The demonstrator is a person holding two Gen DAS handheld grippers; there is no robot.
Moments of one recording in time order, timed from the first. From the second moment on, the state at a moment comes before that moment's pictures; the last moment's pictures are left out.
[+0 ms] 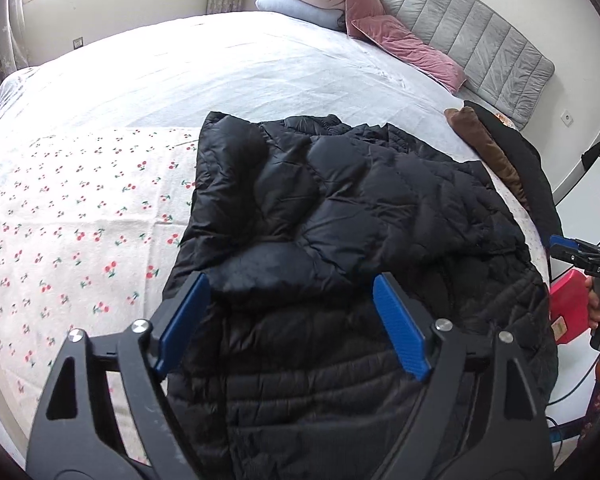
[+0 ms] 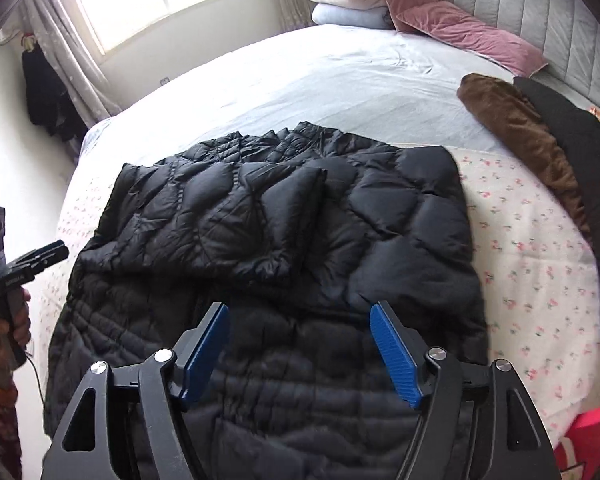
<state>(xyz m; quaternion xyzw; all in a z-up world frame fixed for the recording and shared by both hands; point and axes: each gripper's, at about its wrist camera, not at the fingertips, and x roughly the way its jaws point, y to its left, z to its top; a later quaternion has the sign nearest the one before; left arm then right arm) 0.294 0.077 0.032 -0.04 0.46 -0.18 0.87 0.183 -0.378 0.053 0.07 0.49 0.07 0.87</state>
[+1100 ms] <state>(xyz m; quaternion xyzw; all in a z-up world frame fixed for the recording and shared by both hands) 0.073 0.172 -0.071 -0.22 0.56 -0.31 0.74 -0.041 -0.469 -0.063 0.25 0.51 0.09 0.81</state>
